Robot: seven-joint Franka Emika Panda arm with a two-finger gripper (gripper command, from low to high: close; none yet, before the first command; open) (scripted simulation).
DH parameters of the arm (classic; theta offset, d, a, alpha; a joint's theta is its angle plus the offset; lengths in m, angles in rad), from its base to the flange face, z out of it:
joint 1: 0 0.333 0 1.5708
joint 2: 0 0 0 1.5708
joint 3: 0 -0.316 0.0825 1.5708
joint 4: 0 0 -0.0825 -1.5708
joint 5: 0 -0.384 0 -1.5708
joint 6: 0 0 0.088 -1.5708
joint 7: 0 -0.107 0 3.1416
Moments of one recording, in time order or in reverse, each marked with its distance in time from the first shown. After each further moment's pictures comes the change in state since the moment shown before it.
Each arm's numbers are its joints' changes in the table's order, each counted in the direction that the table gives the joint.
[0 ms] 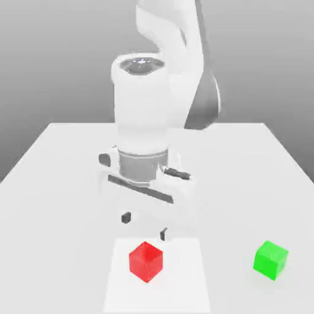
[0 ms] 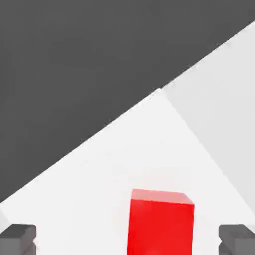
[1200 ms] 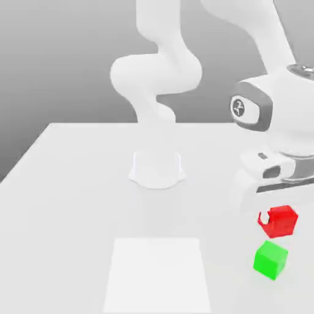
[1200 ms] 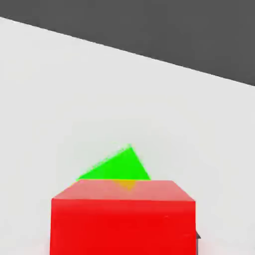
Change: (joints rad) arm 0.416 -0.089 -0.202 -0.162 0.084 -0.092 0.297
